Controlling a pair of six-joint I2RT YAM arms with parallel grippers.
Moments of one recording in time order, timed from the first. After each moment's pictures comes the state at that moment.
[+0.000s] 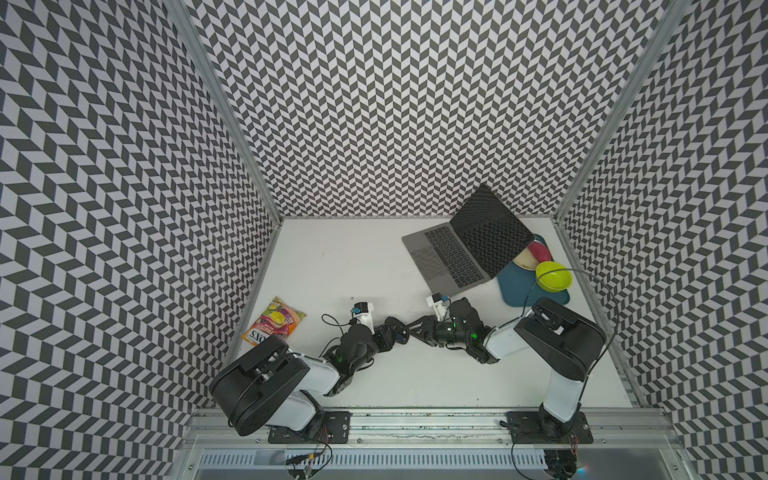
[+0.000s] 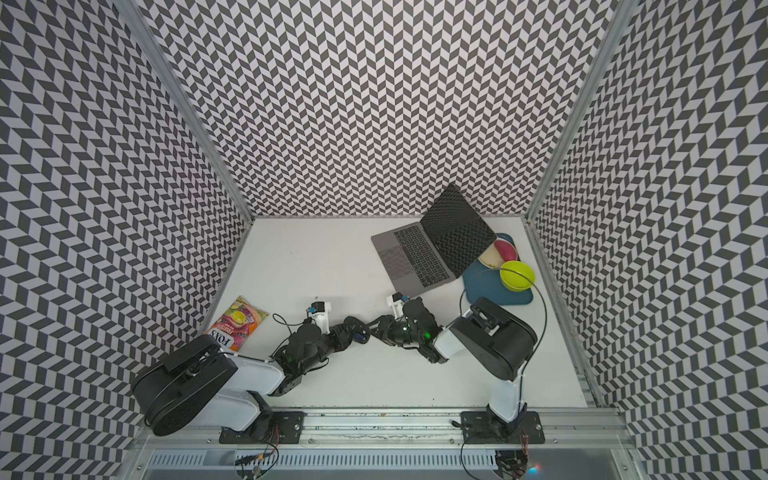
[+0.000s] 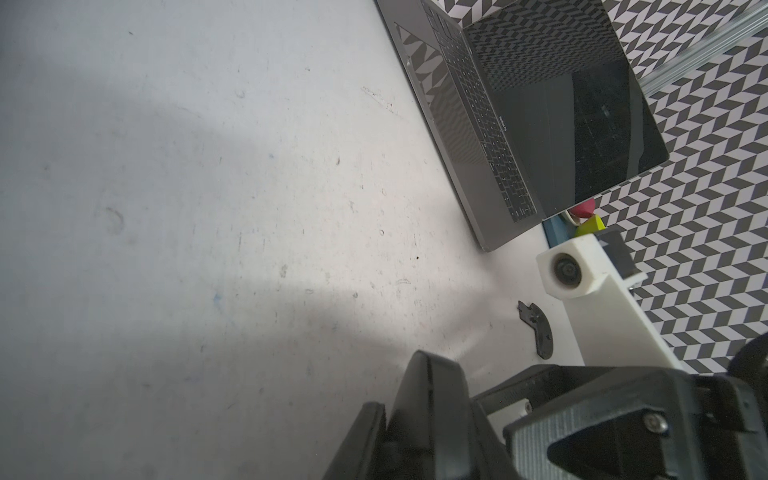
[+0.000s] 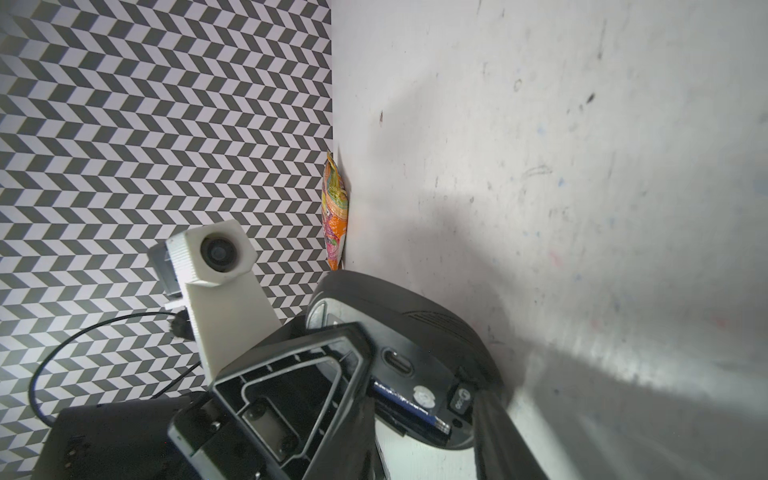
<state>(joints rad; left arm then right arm) -0.72 1.43 0.14 0.89 -0.03 -0.88 0.76 1.85 0.55 0.87 -0.54 1.18</state>
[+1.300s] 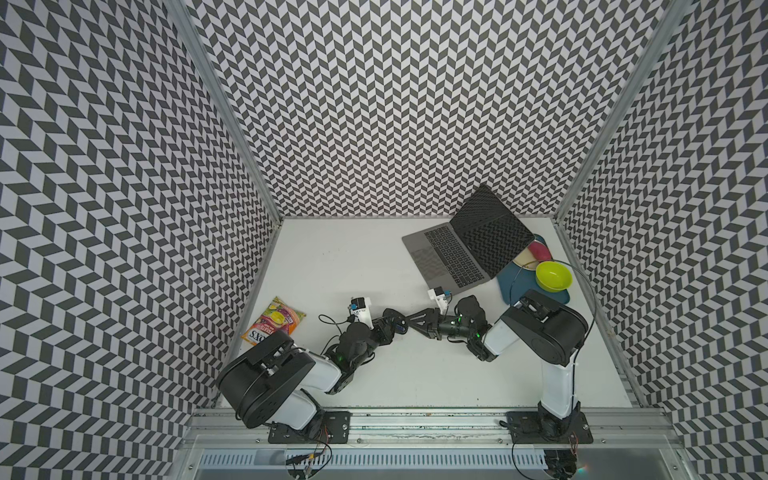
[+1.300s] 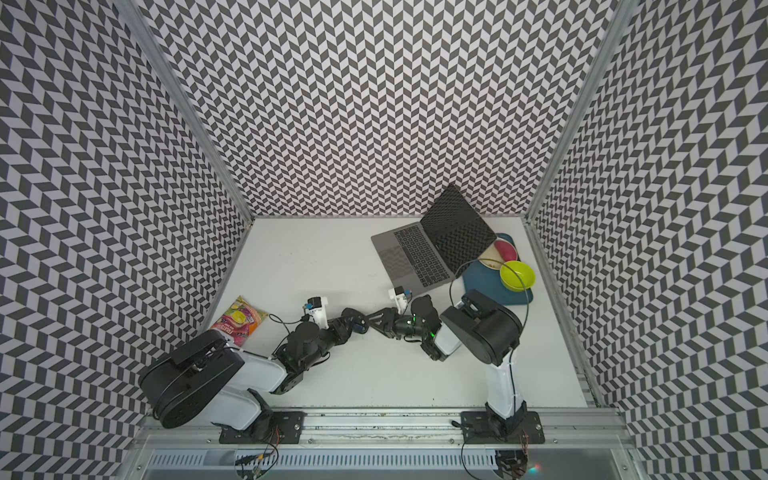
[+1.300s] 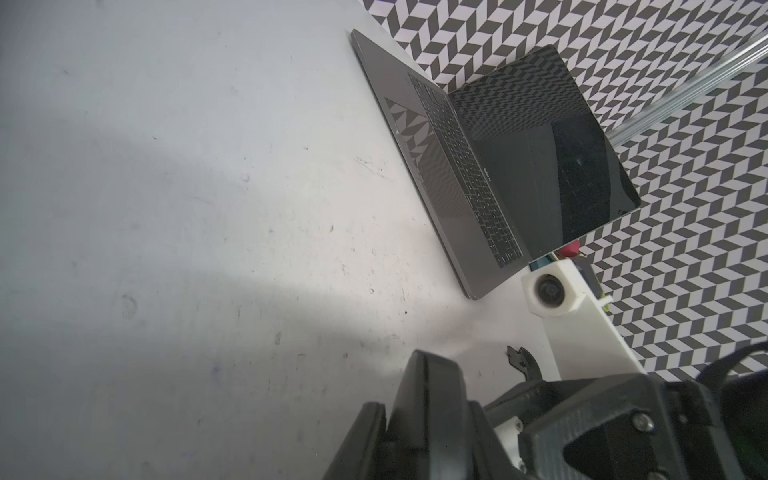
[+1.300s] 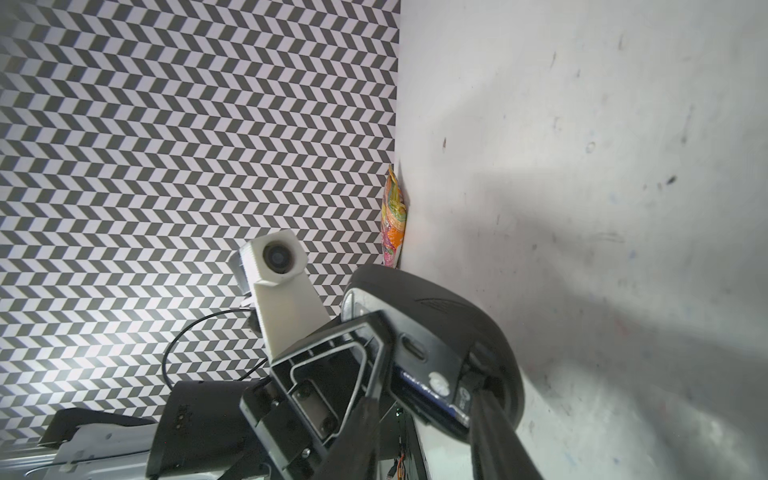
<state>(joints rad) -0.71 1.48 0.15 0.99 -0.08 -0.88 0.70 1.98 0.55 1.25 -0.68 1.31</state>
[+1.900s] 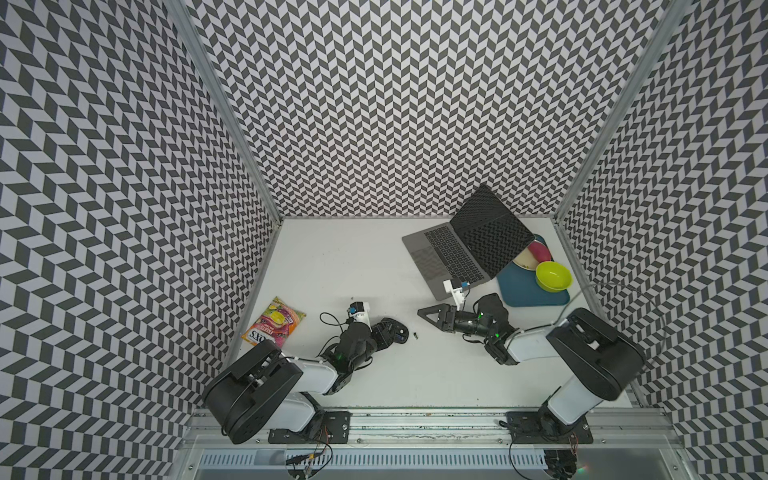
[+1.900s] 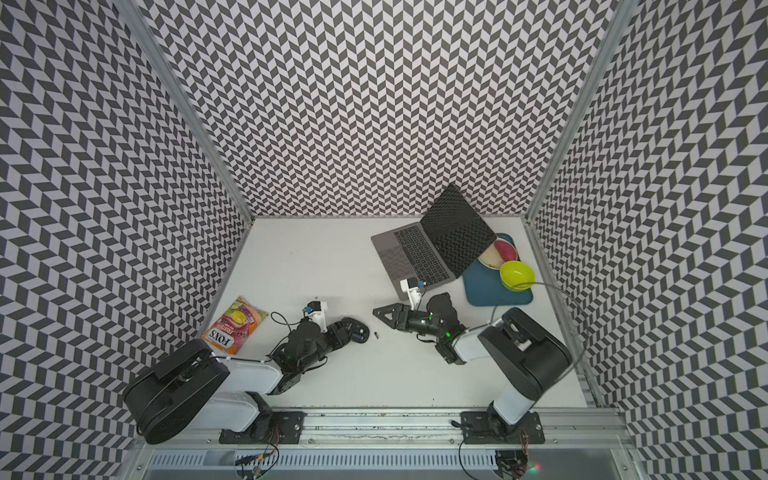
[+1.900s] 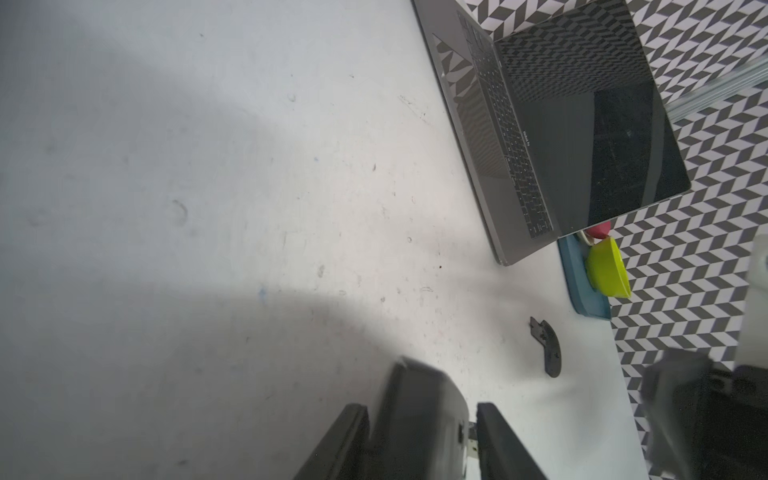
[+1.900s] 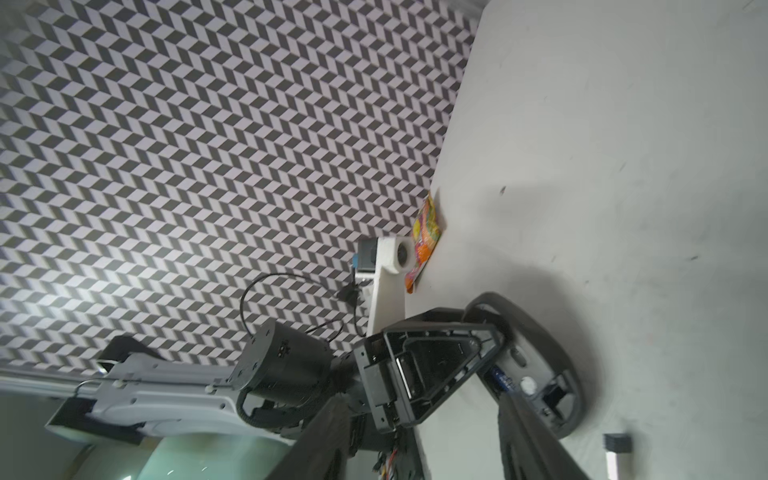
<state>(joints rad) -0.68 1.36 0.15 0.73 -0.04 -0.94 0.60 1.56 0.44 0.92 -0.59 1.03</state>
